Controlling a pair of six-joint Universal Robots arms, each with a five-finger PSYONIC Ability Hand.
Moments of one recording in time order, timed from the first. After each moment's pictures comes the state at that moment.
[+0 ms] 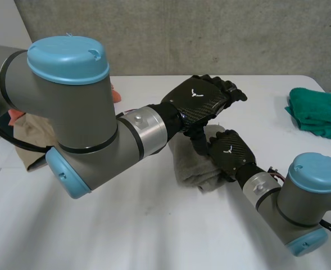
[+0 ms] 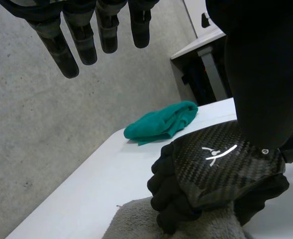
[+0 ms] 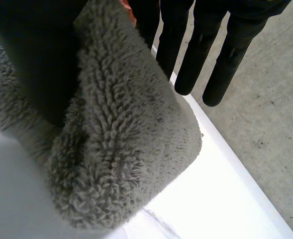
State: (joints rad) left arm 4.00 -2.14 -0.97 3.00 -1.15 3.38; right arm 1.95 -0.98 1.78 -0.65 1.23 2.53; left_hand 0.20 0.20 0.21 0.20 0.05; right_hand 0.73 0.75 0.75 0.74 0.54
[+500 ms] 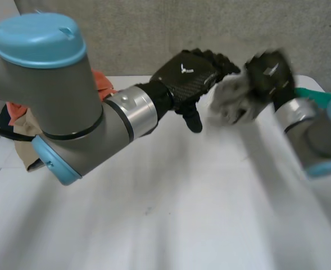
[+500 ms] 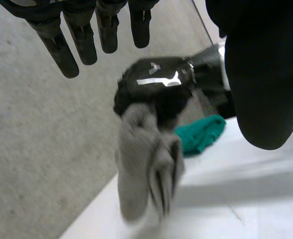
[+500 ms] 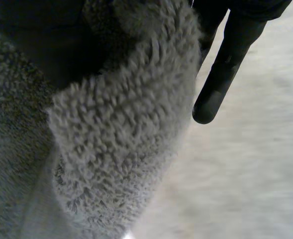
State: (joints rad) left arm 4.04 -2.08 -0.96 3.06 -1.15 3.37; right arm 1.78 -1.00 1.35 -0.67 1.25 2.72; left_hand 0.20 0.20 0.21 0.20 0.05; right_hand 1.03 1.14 1.15 1.20 0.92
